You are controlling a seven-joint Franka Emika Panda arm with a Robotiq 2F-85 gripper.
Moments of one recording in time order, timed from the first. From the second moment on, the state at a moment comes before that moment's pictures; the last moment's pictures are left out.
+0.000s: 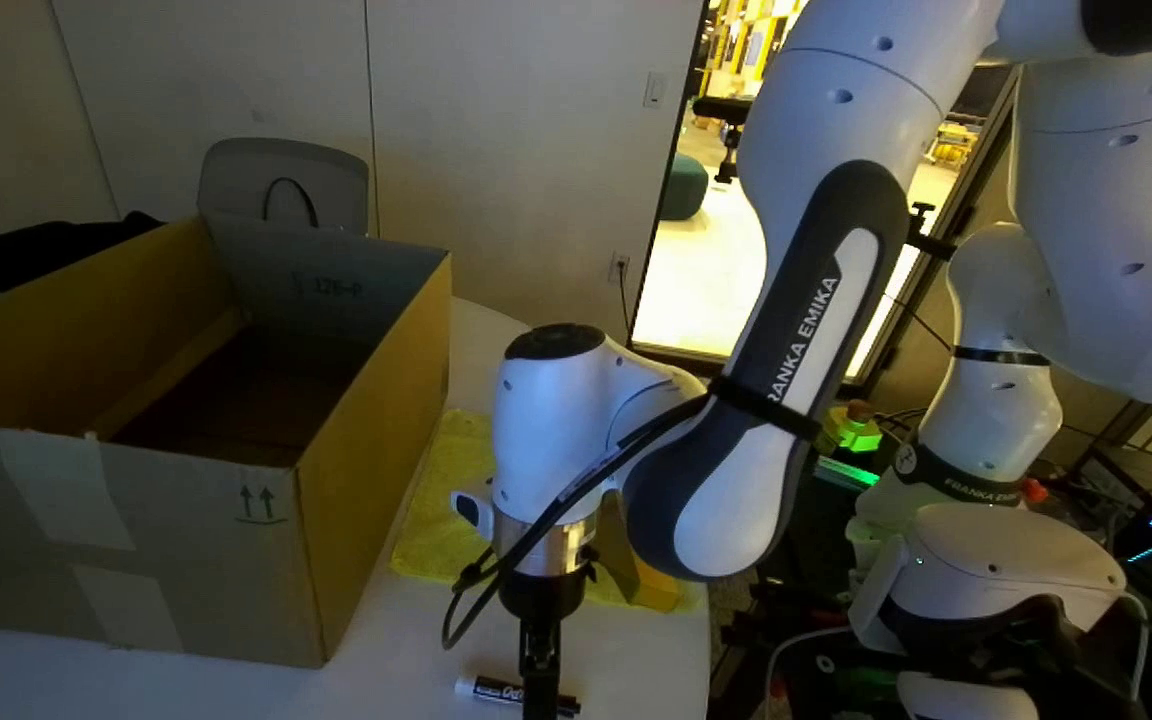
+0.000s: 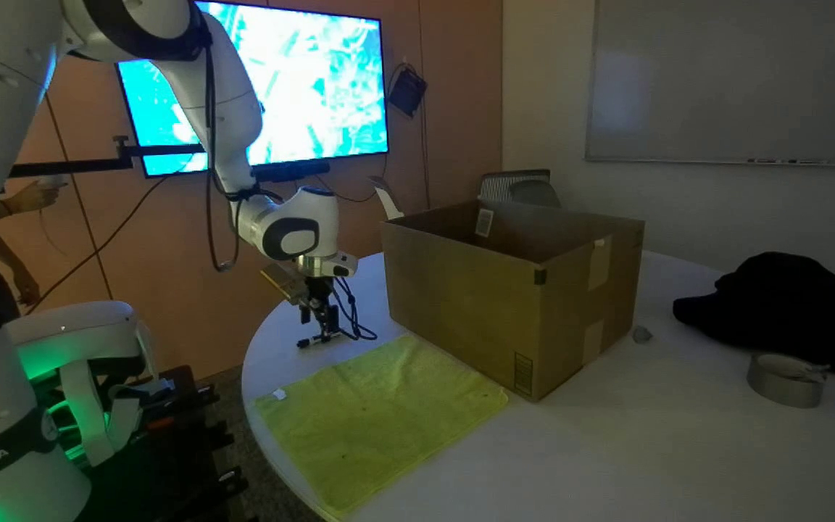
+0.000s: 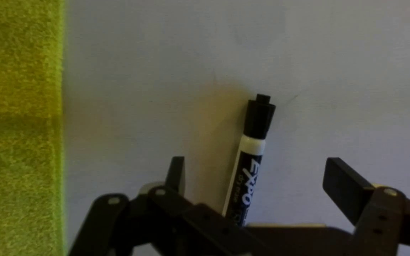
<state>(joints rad) 0.26 0.54 0.22 -2.25 0.21 2.78 0.05</state>
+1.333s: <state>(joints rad) 0.36 0.57 0.16 -2.16 -0.05 2.67 0.10</state>
